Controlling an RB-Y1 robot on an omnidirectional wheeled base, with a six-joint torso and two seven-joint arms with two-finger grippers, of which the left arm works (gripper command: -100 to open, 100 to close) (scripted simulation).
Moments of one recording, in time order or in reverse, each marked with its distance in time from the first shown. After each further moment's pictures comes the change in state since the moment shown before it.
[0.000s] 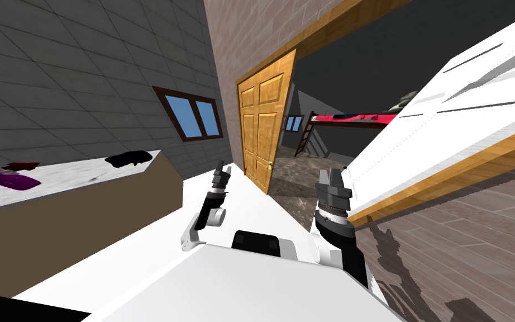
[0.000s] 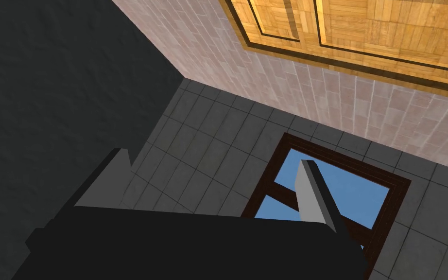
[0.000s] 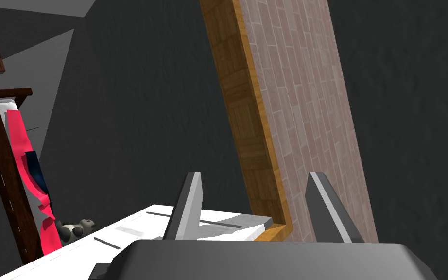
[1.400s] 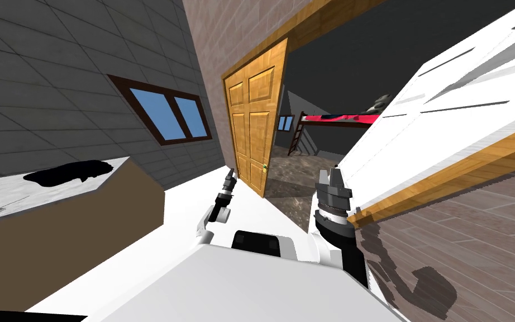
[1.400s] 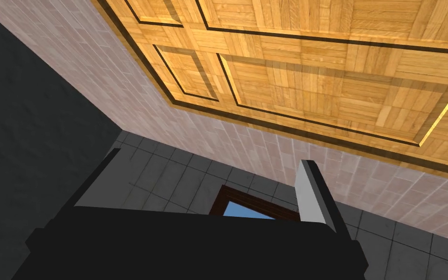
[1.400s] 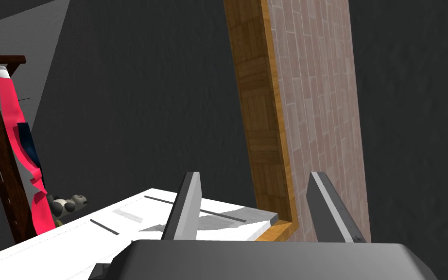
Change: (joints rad) arm -0.151 0.030 0.005 0.399 -0.073 -0.114 0.051
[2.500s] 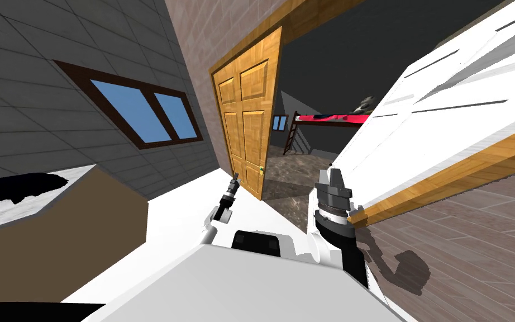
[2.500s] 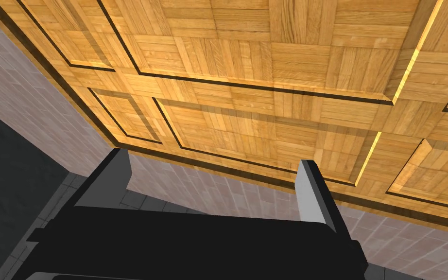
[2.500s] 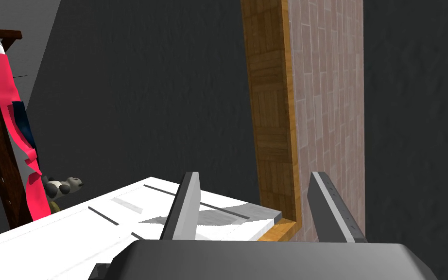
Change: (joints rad) arm -0.109 0.014 0.004 0.301 -0.052 -0.084 0.040
